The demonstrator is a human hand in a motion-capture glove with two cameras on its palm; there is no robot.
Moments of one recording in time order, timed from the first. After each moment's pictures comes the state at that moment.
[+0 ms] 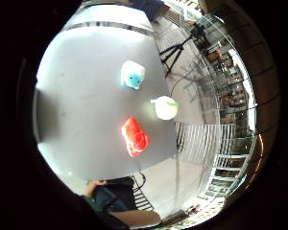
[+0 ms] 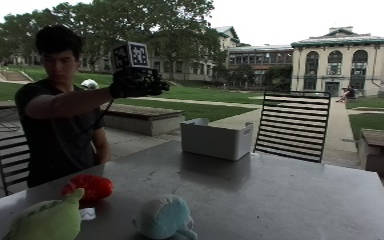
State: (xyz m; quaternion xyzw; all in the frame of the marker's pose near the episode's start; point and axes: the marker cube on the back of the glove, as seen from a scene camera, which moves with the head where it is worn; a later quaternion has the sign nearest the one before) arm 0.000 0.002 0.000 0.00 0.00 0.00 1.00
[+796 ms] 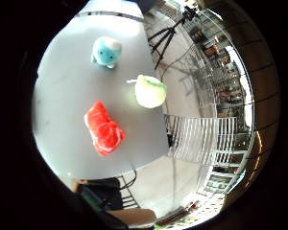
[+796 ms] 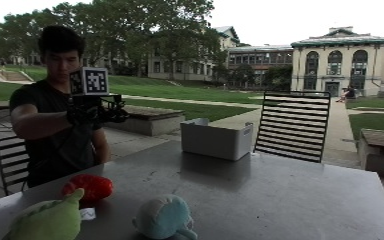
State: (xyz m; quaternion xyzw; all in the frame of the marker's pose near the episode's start) arm 0.122 0.066 0.067 -0.02 0.02 0.04 1.00
